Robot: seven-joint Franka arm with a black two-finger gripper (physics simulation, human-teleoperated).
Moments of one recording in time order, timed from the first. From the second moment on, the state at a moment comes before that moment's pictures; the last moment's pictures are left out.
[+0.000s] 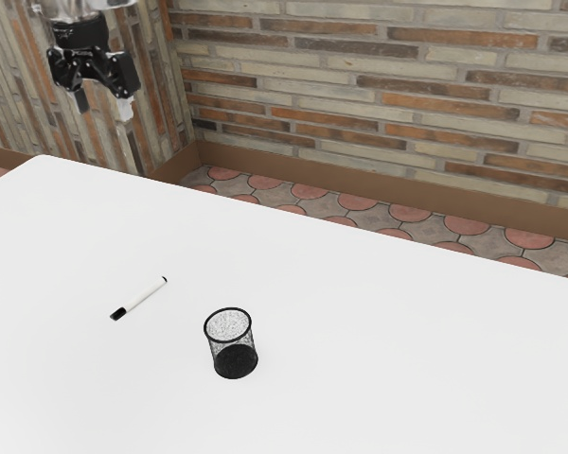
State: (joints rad) arm -0.14 0.10 0.30 -1.27 -0.02 1.35 0.10
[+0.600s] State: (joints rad) arm -0.06 0.01 0.34 -2.09 0.07 1.82 0.19
